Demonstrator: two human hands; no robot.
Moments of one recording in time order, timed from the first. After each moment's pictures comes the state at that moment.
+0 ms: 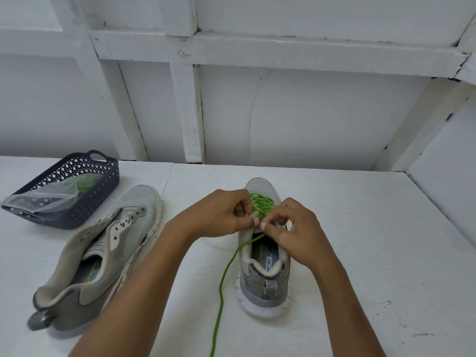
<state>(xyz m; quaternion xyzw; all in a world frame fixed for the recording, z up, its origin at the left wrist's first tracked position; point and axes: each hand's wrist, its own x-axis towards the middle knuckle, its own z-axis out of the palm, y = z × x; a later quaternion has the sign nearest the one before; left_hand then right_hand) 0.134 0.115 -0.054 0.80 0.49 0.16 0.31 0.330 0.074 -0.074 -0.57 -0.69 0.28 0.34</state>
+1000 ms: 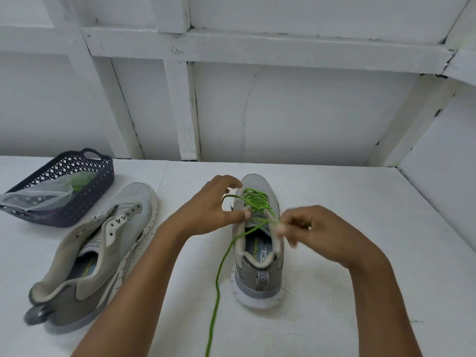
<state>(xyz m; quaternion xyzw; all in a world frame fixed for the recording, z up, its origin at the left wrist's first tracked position) 0.126 0.115 -0.072 0.76 0.50 0.26 0.33 0.363 0.049 -0.026 -0.54 -0.73 0.38 0.19</state>
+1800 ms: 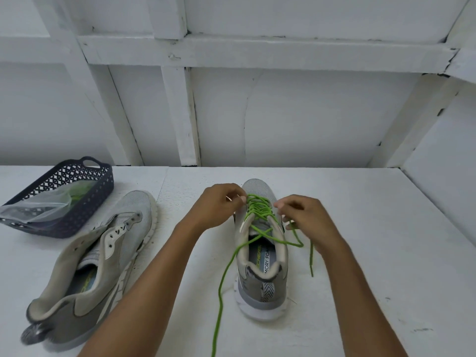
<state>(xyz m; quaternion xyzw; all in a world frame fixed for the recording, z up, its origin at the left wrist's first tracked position) 0.141 0.145 -0.083 0.72 0.56 0.26 0.32 0.357 0.107 -0.085 -0.61 -0.54 0.43 0.39</state>
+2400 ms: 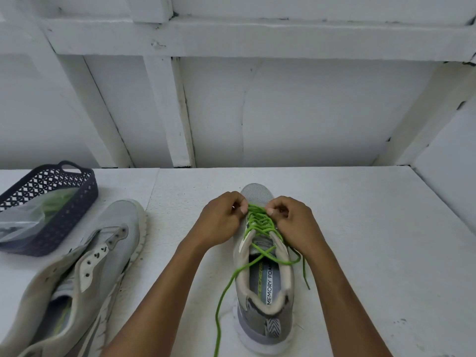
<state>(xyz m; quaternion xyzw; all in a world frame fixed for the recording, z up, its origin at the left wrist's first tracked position) 0.156 0.160 -0.102 0.71 0.56 0.26 0.33 0.338 0.144 -0.110 -0.64 -0.61 0.31 0.35</state>
